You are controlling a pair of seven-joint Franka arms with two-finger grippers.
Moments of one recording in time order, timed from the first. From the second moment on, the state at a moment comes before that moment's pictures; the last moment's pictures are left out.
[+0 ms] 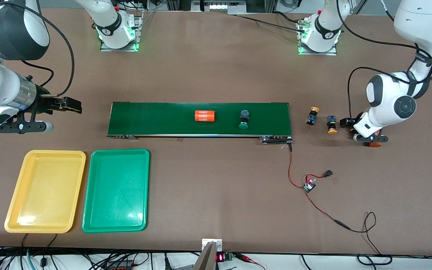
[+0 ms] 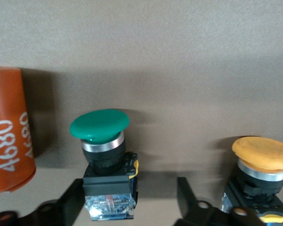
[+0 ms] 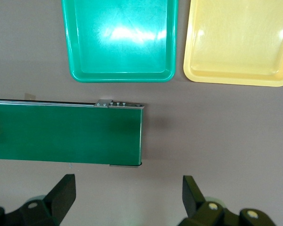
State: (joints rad) left arm 0.10 0.39 0.07 -2.28 0.06 2.49 0.14; right arm 0.06 0.19 0.05 -1.58 0.01 1.60 0.07
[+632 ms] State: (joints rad) left arm 0.10 0.33 0.07 -2.20 0.06 2.31 0.14; right arm 0.05 0.19 0.05 -1.58 0.01 1.60 0.07
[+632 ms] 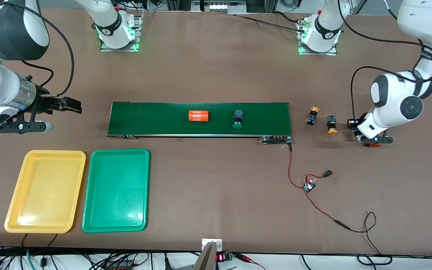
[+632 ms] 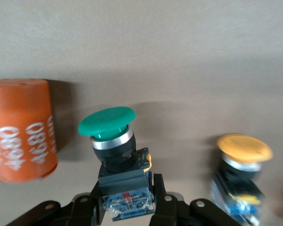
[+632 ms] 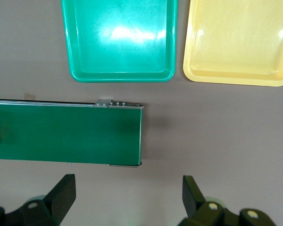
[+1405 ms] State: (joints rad) left arm 0.02 0.29 -0.42 -2.10 -0.06 2.15 -0.16; right arm 0.05 0.19 0.05 -1.58 0.01 1.60 0.07
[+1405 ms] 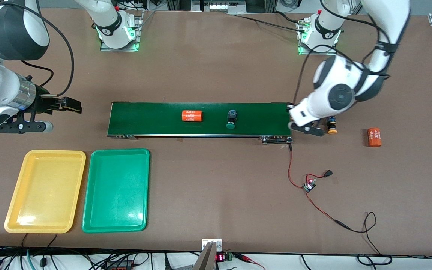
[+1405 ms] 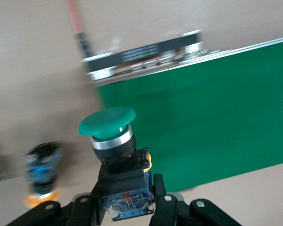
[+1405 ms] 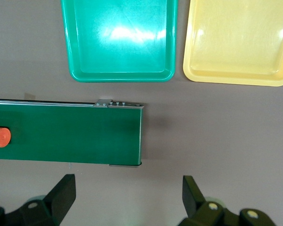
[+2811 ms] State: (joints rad) left arm -0.01 0.20 -0.23 -2.08 -0.03 2.01 -0.32; right arm 0.04 0.15 0.05 -1.63 0.01 1.59 0.03
